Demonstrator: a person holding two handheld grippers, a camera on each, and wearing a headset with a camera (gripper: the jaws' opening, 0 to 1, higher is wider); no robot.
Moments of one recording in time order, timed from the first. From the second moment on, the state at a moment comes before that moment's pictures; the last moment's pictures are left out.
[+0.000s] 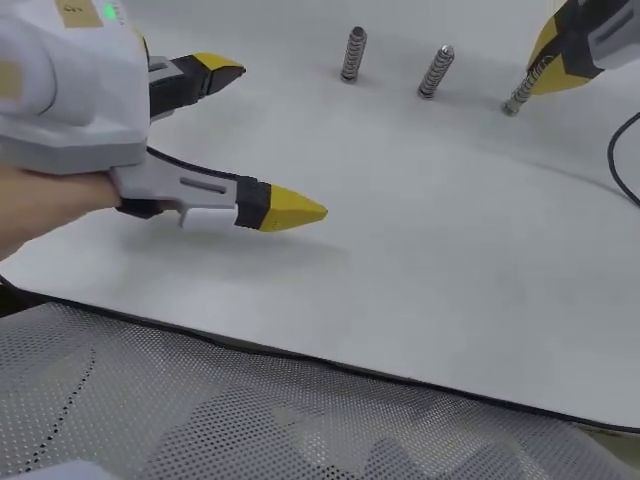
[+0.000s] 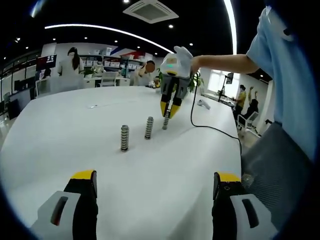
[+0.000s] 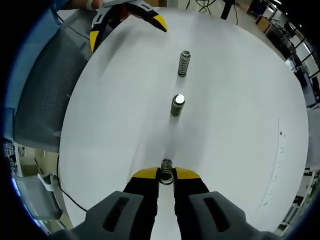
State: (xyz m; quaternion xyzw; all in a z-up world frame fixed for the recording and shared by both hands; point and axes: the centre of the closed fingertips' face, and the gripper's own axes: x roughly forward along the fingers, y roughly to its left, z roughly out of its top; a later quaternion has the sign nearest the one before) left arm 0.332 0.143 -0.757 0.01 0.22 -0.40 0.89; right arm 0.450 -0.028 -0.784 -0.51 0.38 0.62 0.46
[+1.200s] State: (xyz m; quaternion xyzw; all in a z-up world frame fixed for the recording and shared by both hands) left arm 0.334 0.147 -0.759 0.01 0.23 -0.39 0.89; right arm 0.445 -0.027 -0.790 -0.50 0.37 0.62 0.47
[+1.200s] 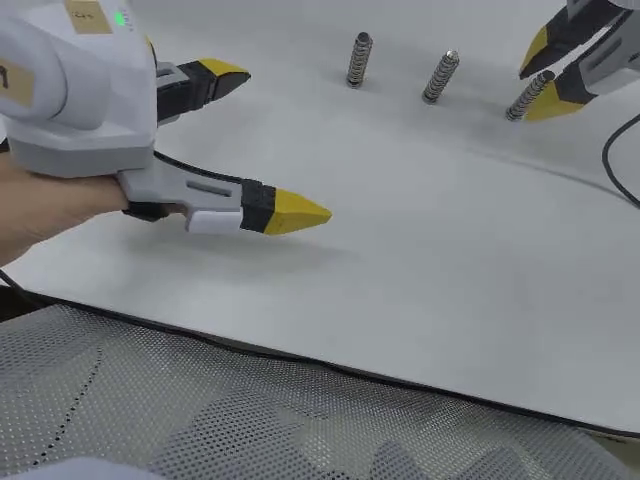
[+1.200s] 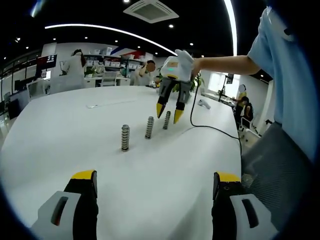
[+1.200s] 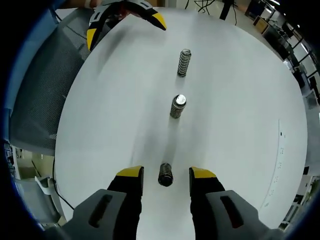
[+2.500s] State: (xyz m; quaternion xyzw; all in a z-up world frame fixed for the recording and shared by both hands) left arm 0.338 0.137 -0.743 0.03 0.22 -0.41 0.89; right arm 0.401 -0.044 -0.757 -0.31 0.33 0.58 0.67
